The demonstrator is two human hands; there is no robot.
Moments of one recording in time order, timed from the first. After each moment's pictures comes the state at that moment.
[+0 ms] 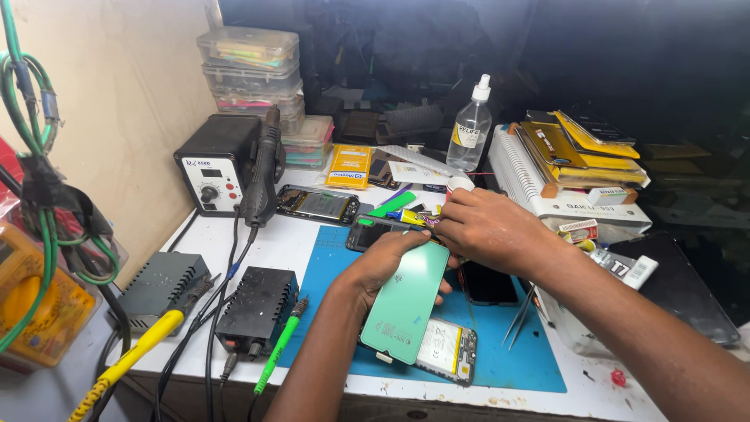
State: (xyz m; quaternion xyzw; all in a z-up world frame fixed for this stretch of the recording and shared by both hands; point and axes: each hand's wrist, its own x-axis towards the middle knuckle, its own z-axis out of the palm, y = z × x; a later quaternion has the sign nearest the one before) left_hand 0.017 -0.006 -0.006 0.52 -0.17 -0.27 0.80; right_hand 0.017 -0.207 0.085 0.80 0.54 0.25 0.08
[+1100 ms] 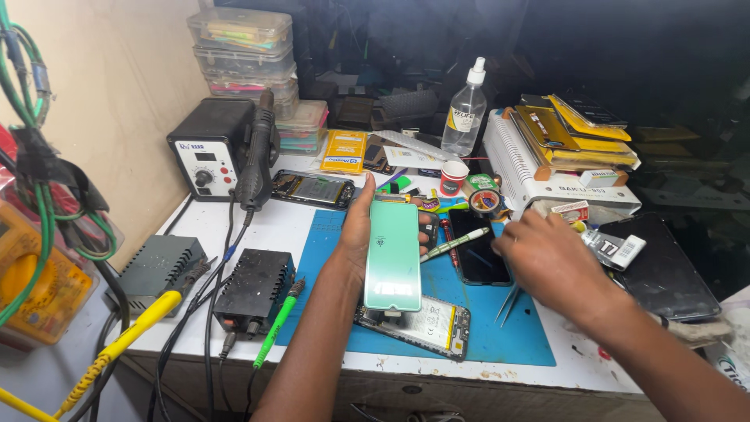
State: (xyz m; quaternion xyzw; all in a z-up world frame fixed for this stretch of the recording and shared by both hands) left_hand 0.033 -0.003 -0.011 0.44 -0.08 -0.17 0.88; right_hand -0.047 -0.259 0.050 0.92 0.30 0.23 0.10
